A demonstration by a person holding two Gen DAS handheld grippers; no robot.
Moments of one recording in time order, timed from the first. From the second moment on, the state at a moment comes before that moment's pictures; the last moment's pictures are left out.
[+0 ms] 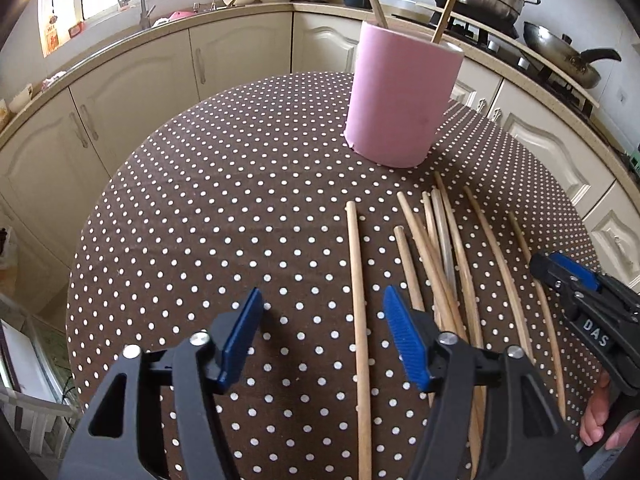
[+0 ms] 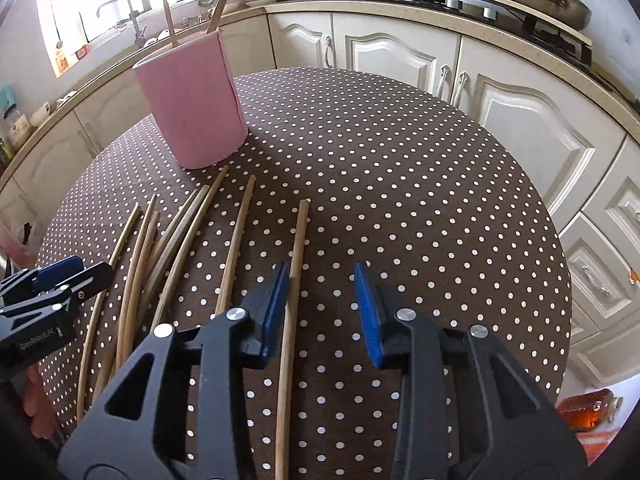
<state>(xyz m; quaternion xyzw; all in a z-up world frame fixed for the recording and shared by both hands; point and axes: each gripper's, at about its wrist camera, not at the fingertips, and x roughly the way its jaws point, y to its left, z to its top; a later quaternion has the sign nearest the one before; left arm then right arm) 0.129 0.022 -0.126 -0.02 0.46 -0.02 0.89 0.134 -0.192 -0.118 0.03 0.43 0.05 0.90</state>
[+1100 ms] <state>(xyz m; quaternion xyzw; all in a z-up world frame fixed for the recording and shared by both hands) 0.134 0.030 -0.098 -0.09 0.36 0.01 0.93 0.120 -0.207 -0.090 0.07 0.37 0.05 0.92</state>
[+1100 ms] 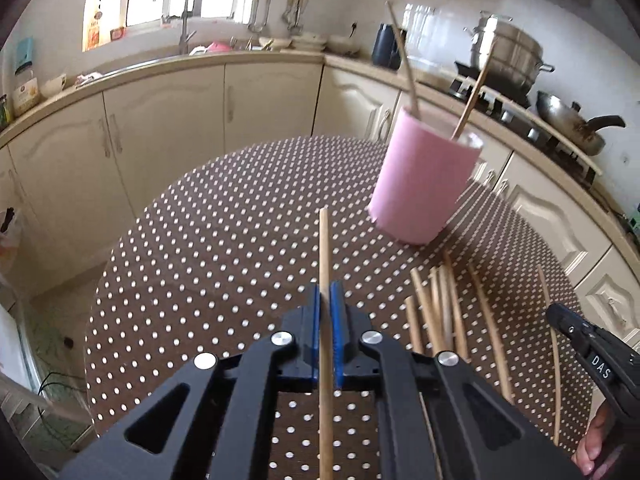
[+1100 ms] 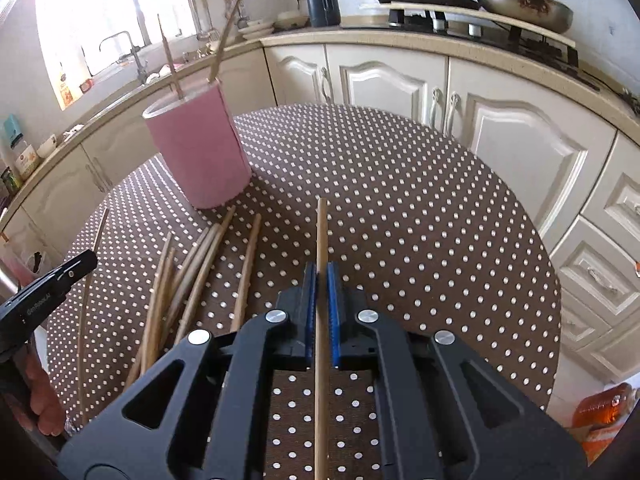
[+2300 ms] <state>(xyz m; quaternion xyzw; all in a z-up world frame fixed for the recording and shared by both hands) 0.120 0.023 0.010 -0.07 0.23 0.01 0.97 0.118 -0.199 0.026 0.05 0.22 0.07 0.97</state>
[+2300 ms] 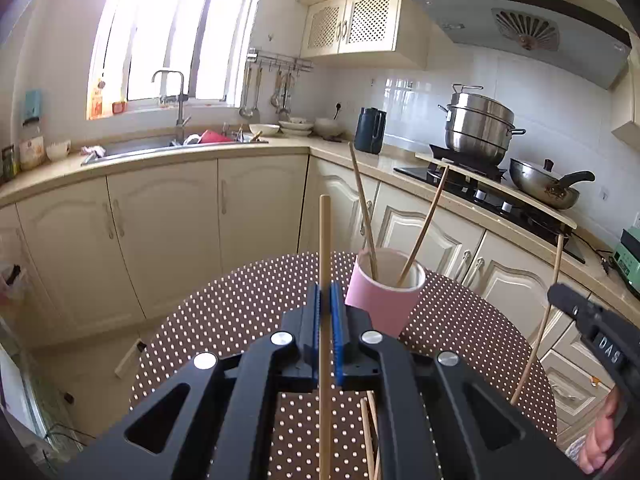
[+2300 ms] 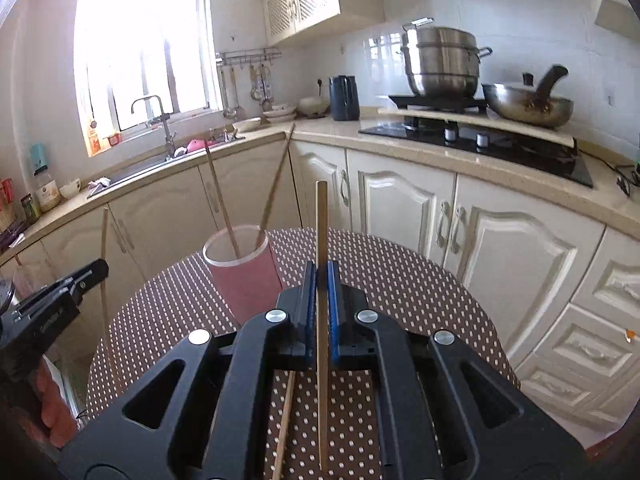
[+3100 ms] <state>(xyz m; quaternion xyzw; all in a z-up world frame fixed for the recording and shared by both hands) 0.184 -0.002 0.084 -0.04 0.12 0.00 0.99 0.176 -0.164 0.101 0.04 0.12 0.10 0.99</state>
